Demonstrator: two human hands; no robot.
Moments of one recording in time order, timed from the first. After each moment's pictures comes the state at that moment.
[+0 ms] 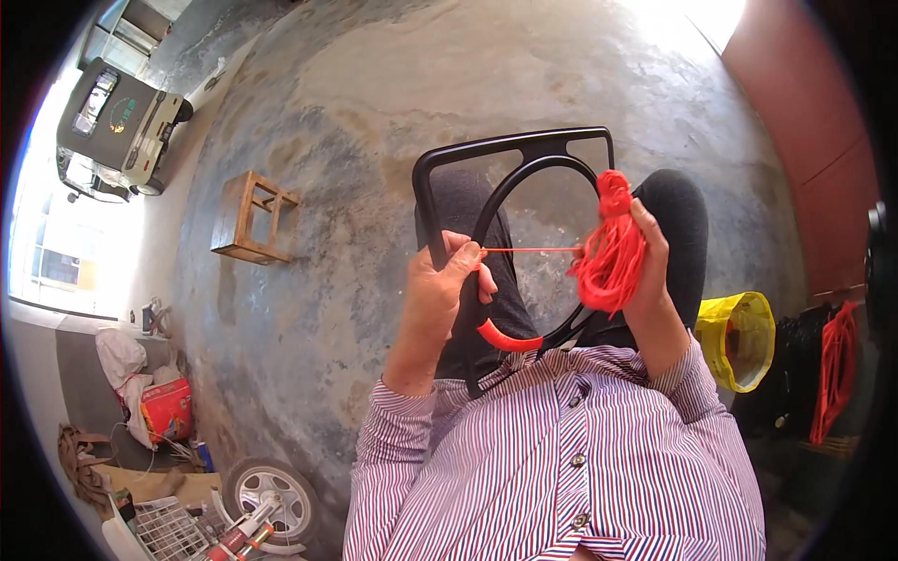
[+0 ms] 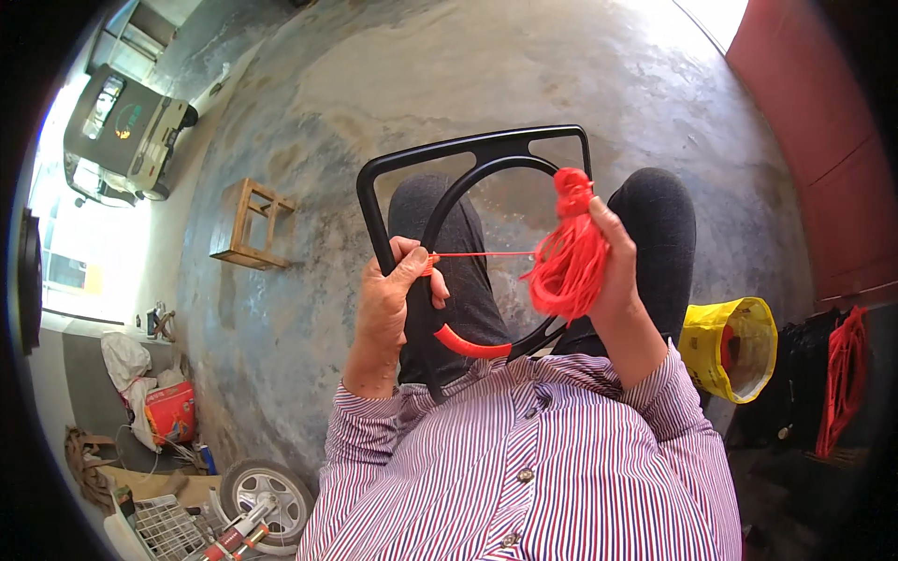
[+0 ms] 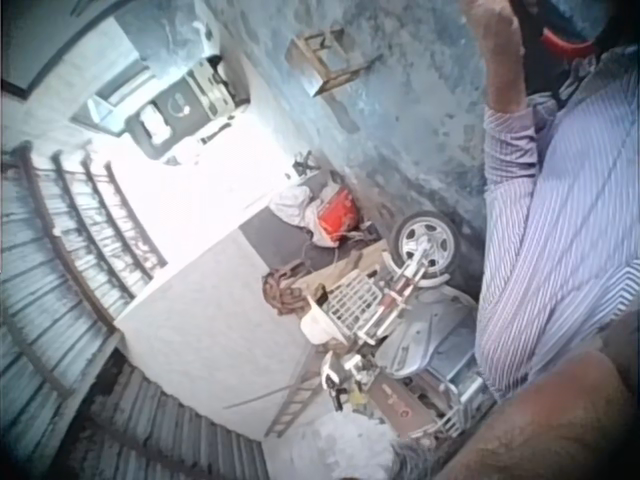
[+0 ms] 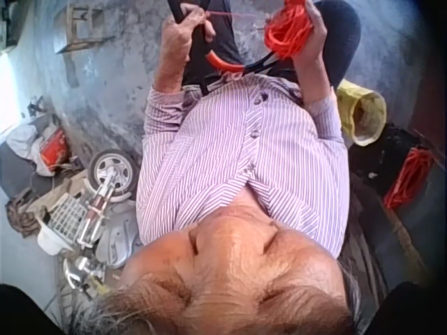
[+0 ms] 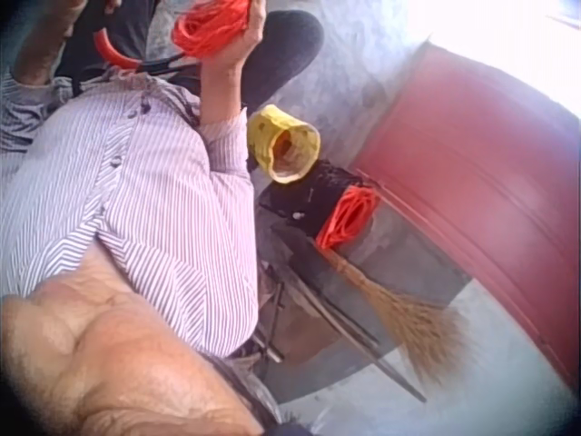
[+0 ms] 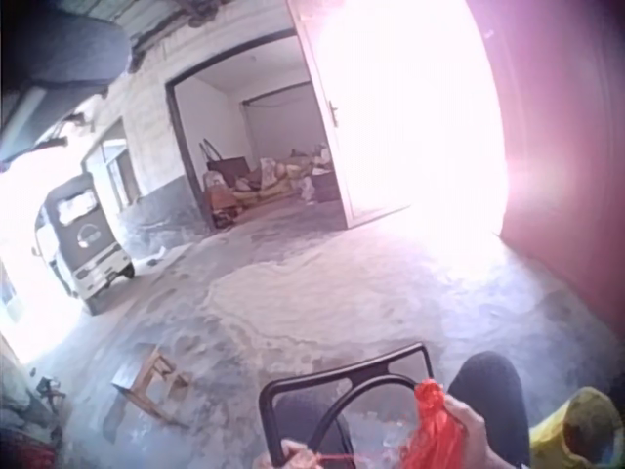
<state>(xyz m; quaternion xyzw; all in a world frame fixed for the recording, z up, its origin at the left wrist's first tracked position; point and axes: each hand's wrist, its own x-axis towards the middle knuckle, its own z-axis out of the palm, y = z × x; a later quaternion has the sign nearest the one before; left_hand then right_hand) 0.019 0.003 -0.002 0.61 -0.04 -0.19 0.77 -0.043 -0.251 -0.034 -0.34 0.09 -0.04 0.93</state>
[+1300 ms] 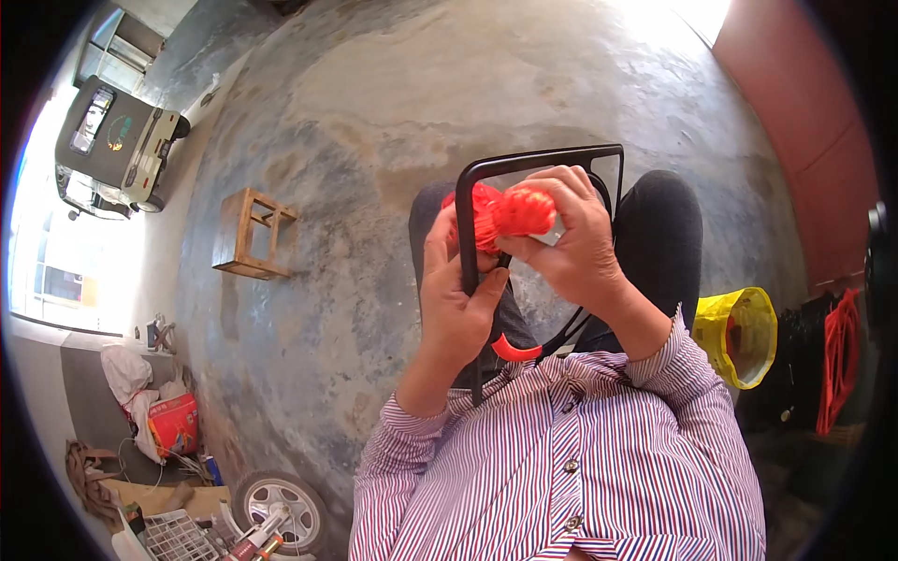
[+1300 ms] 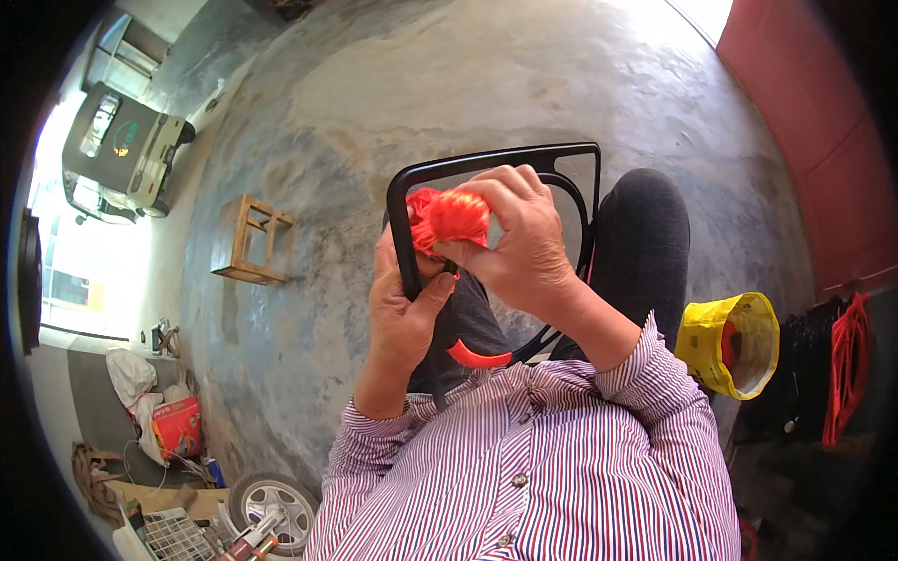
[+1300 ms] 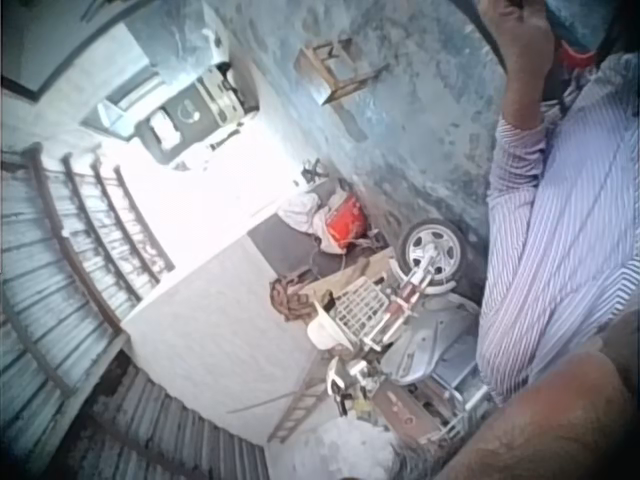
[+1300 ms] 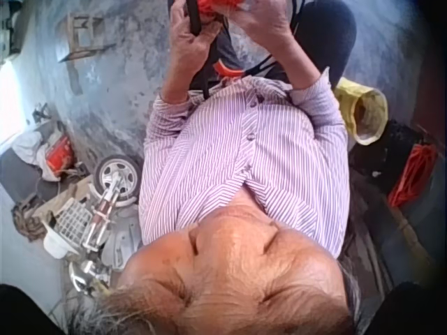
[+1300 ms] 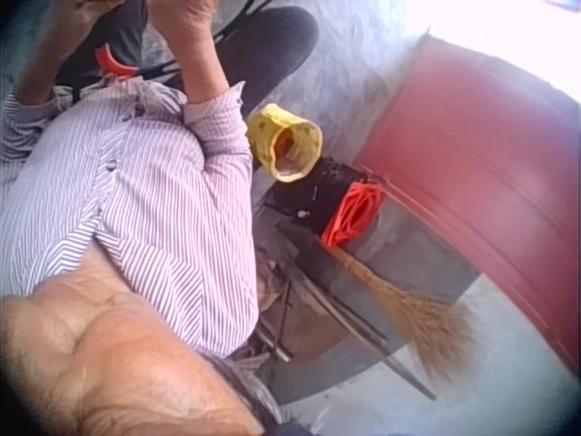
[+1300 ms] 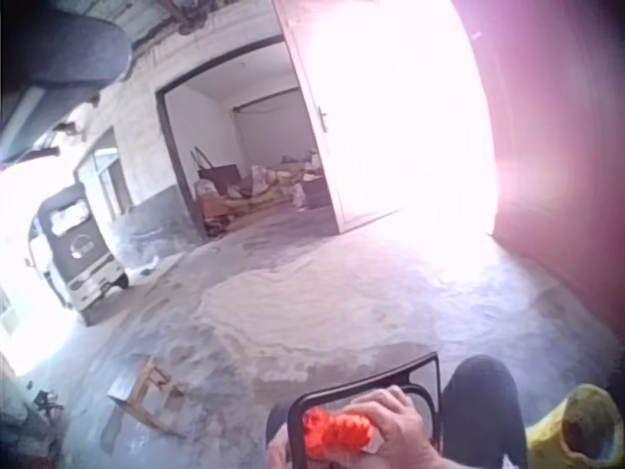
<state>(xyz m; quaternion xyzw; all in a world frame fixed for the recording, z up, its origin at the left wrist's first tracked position) 0.006 -0.024 0.004 0.75 -0.25 0.04 0.61 0.000 -0.204 0.022 -0.83 -0.09 -0.29 0.47</state>
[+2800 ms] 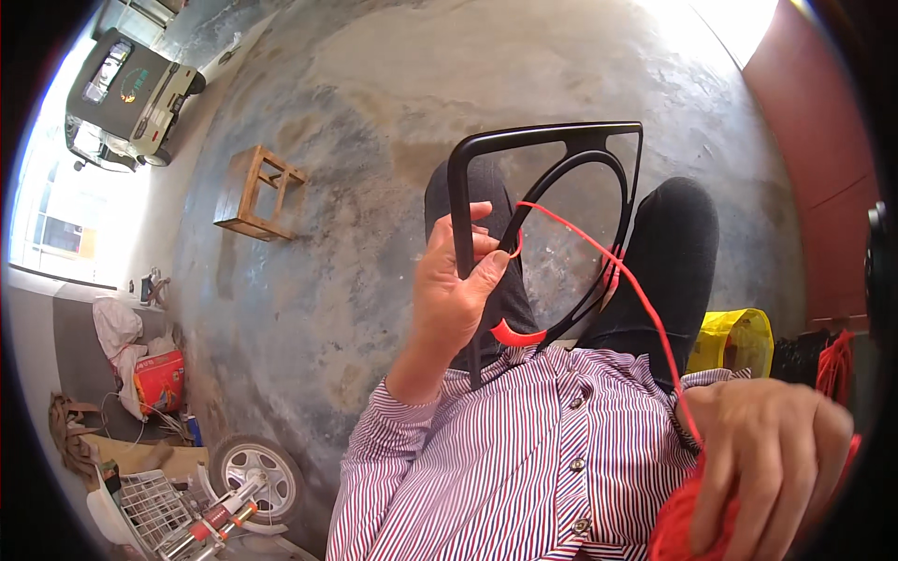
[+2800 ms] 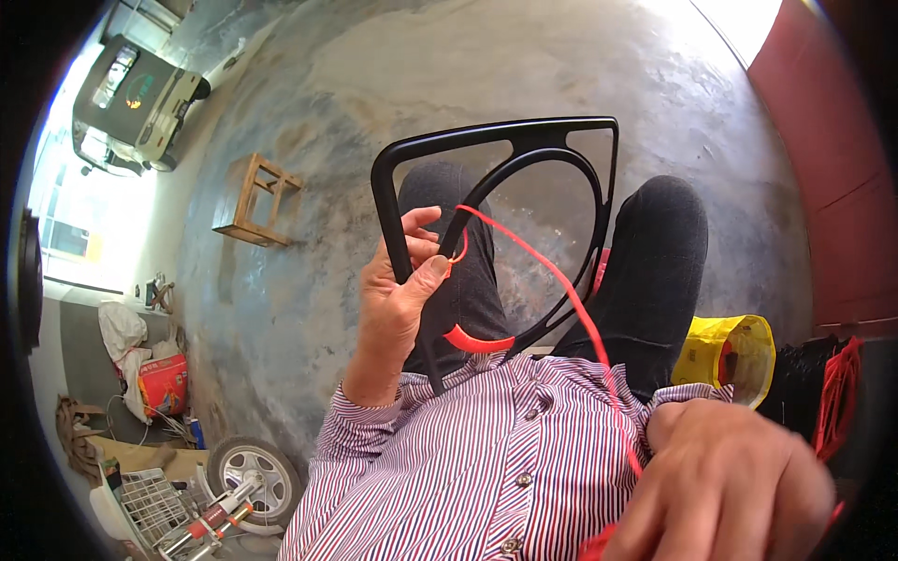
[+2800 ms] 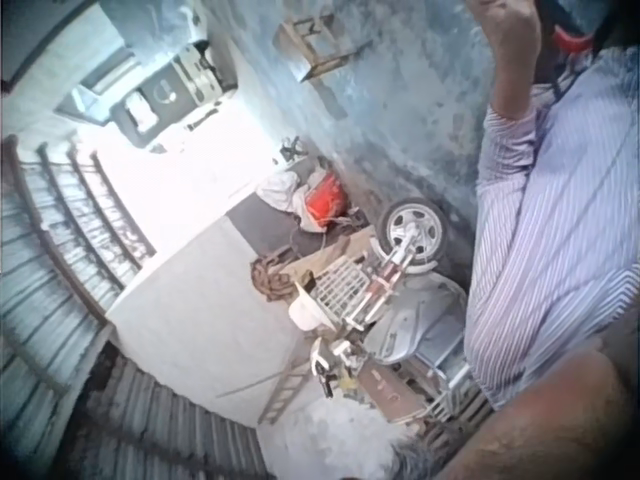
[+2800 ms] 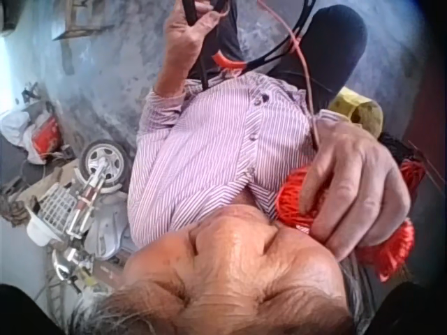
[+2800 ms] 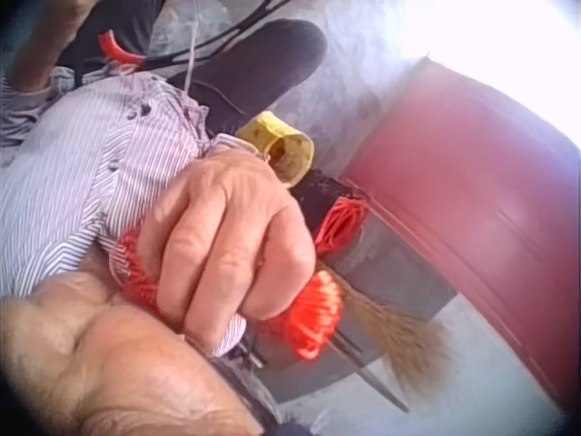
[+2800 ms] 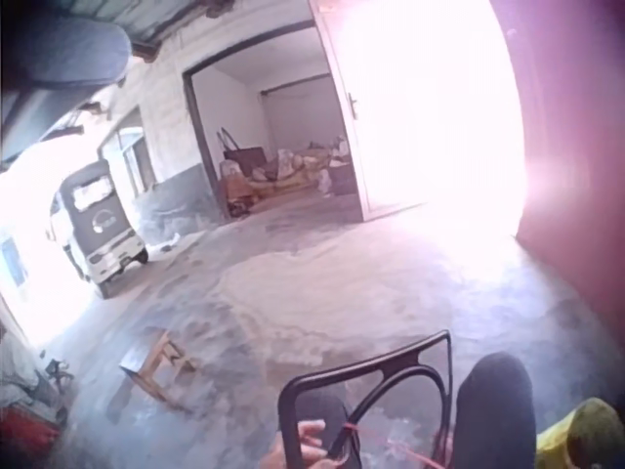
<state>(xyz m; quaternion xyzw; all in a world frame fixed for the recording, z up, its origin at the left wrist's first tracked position) -0.001 -0.003 0.005 0.70 -0.18 -0.03 0.69 -0.100 -0.240 0.131 -0.15 -0.57 0.10 0.80</state>
